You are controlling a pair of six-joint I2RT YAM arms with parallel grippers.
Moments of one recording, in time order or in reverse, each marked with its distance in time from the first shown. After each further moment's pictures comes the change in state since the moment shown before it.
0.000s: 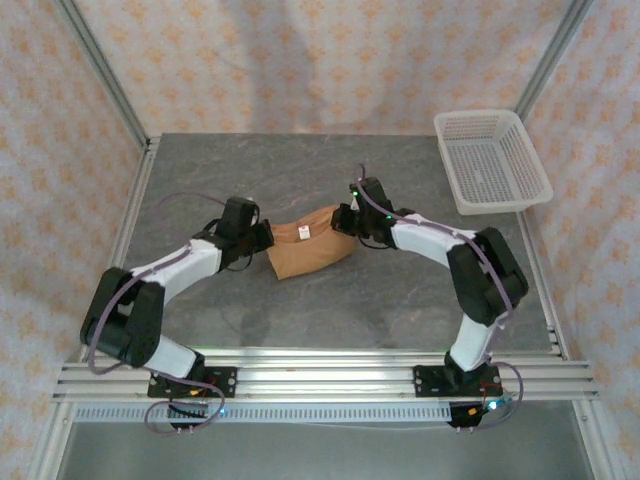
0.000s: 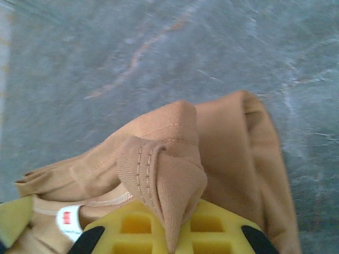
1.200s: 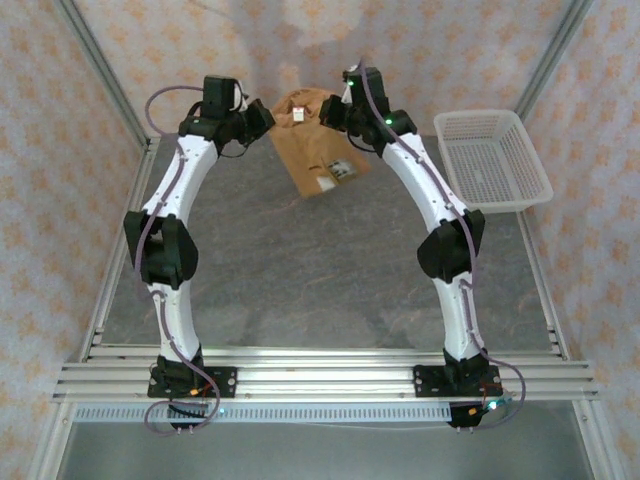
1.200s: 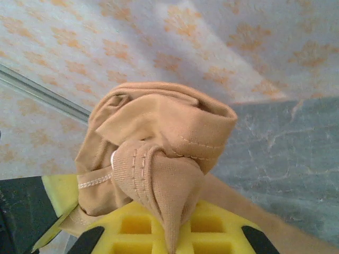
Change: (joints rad) left arm 0.201 0.532 1.244 -0.424 0.333 -0.071; right arm -0.079 0.418 1.312 -0.568 0.042 -0.142
